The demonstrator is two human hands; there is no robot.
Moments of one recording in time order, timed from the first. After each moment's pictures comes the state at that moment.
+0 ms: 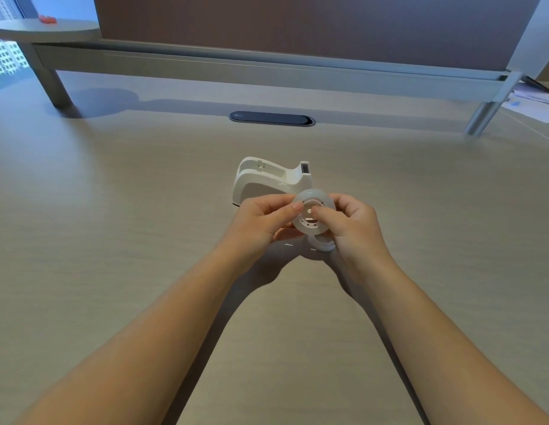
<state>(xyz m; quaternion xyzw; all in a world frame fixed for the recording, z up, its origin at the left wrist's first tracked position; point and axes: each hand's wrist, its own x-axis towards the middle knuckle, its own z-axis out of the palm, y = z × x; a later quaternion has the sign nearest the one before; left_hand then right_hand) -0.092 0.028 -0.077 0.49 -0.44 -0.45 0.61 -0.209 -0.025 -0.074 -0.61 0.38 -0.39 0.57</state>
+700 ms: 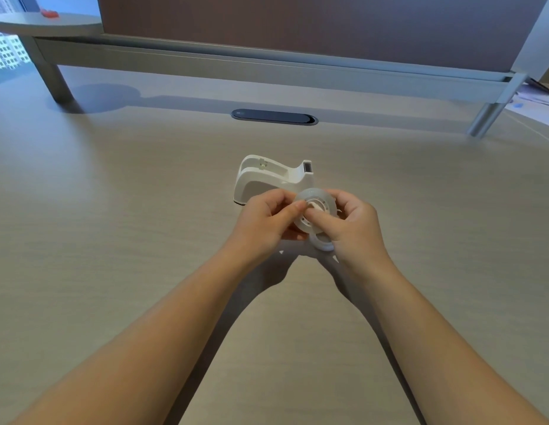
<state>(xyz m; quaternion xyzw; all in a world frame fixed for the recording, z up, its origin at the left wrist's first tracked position) -0.100 0.027 -0.074 0.54 -0.45 -0.38 0.59 -0.208 -0.021 -0.074 -0.65 0.34 -0.40 0.55</state>
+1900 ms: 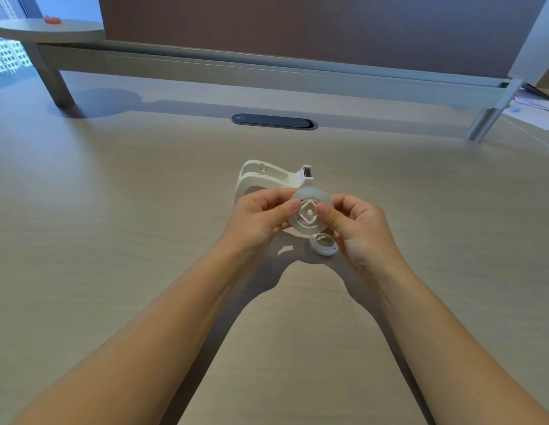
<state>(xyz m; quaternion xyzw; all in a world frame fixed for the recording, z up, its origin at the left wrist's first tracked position) -0.089 0.025 -0.077 0.43 -0.42 -0.45 0.66 -0.214 -0.026 -0.068 -0.60 0.31 -0.39 0.62</state>
